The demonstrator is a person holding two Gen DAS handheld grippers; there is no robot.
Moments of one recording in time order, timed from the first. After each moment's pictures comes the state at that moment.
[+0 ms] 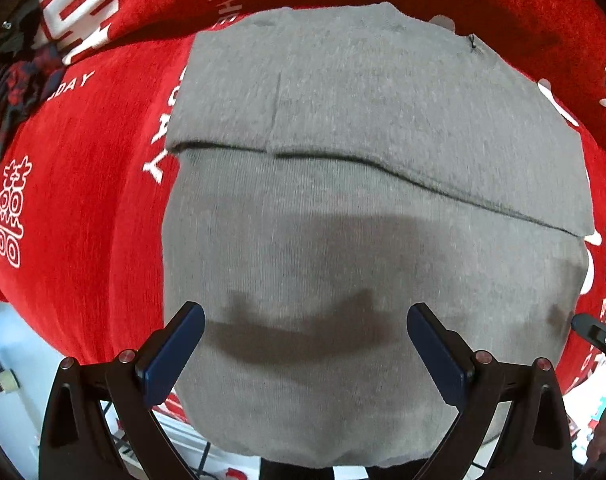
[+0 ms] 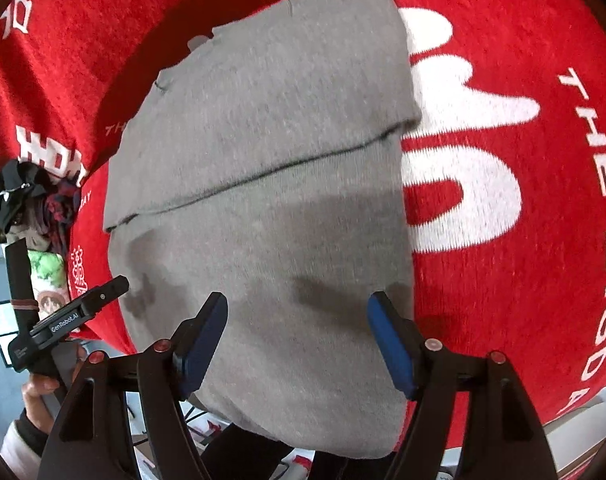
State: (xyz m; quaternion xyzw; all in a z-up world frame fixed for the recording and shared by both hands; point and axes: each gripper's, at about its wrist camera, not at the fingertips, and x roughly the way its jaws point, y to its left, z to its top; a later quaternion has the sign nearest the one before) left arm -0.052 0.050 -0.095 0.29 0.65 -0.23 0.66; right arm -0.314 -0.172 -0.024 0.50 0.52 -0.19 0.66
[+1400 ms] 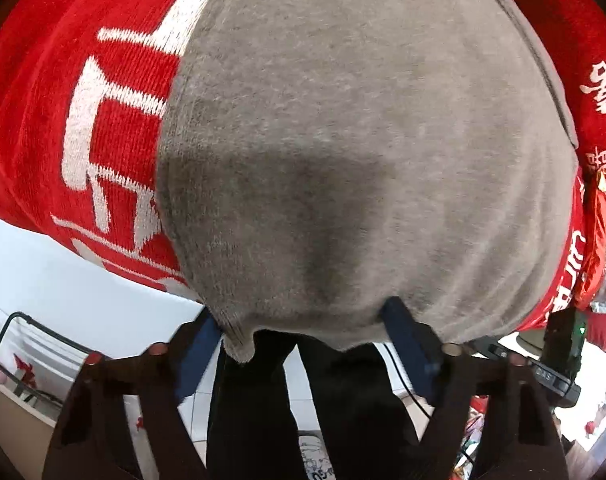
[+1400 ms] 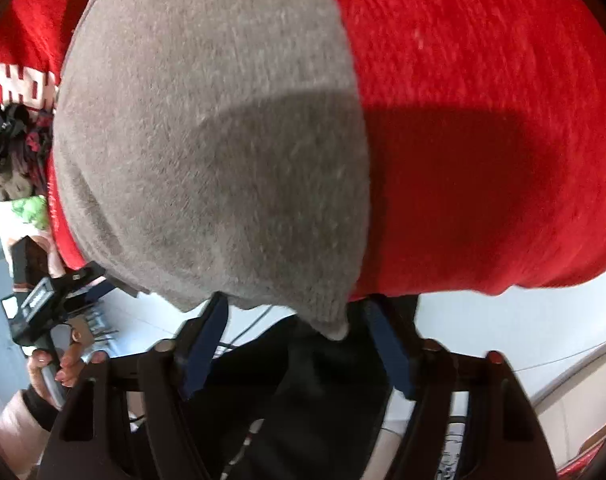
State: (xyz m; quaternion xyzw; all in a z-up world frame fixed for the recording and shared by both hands) left arm -0.168 0.243 -0.269 0.12 0.77 -0.27 0.57; right arm -0.429 -0.006 -0.135 0.57 0.54 -0.15 0.60
